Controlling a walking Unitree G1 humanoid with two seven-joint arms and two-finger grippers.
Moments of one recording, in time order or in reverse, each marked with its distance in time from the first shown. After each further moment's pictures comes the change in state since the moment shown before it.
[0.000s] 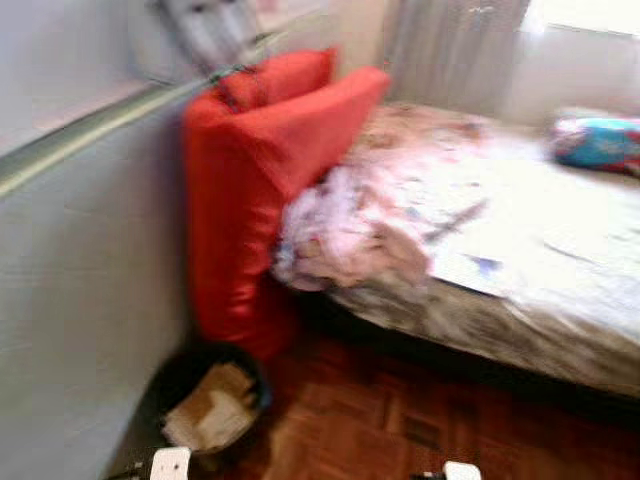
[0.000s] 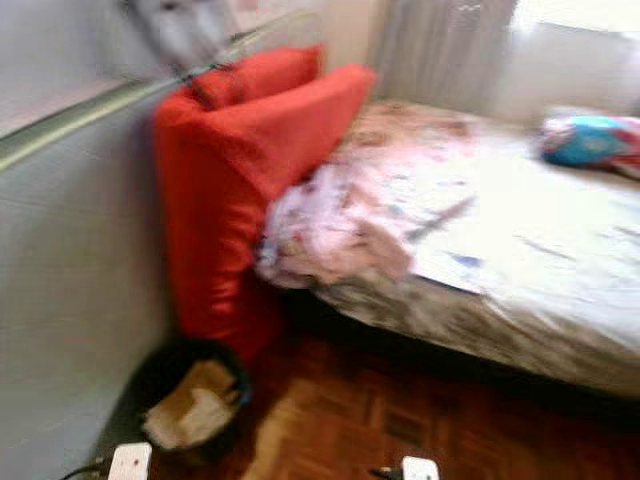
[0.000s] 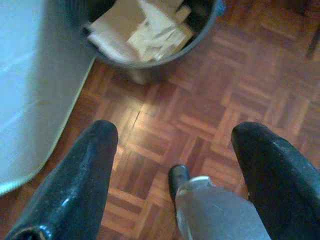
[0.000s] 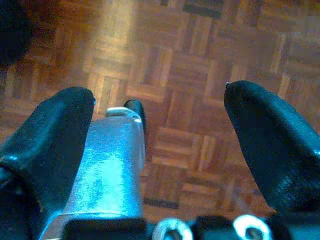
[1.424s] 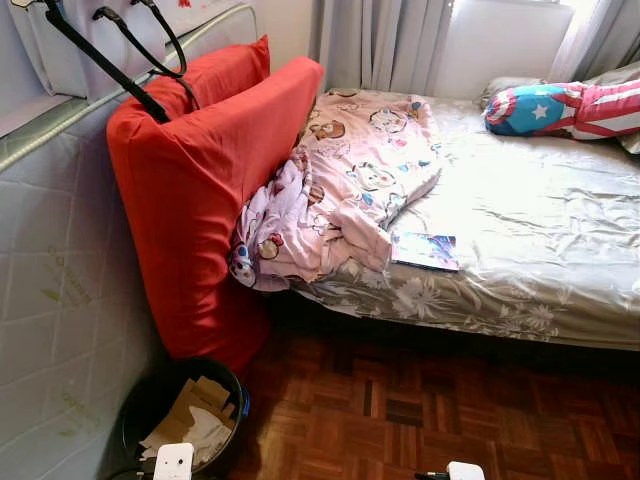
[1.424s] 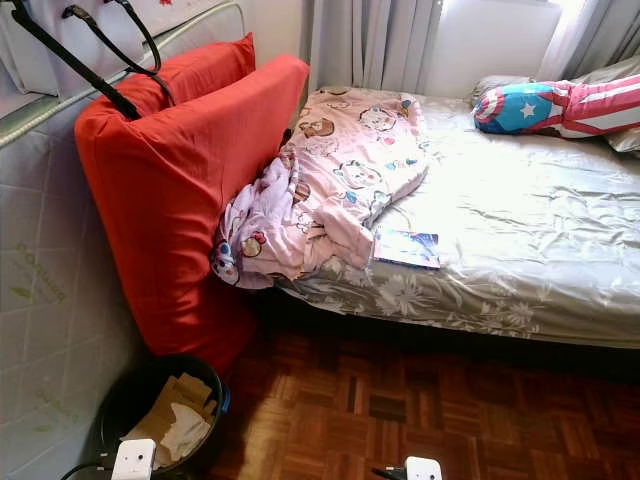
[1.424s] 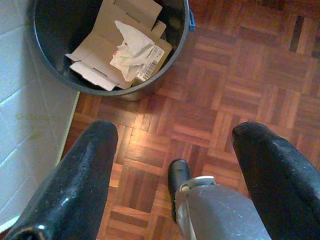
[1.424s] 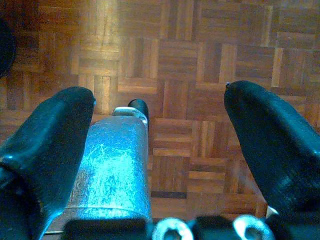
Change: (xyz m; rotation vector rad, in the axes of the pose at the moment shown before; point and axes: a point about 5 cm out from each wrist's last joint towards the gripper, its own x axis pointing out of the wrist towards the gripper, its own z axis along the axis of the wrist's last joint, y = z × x) left arm 0.001 -0.004 0.003 -0.002 -0.011 -0.009; right arm -0.001 -0.004 0.000 -0.002 0.000 -0.012
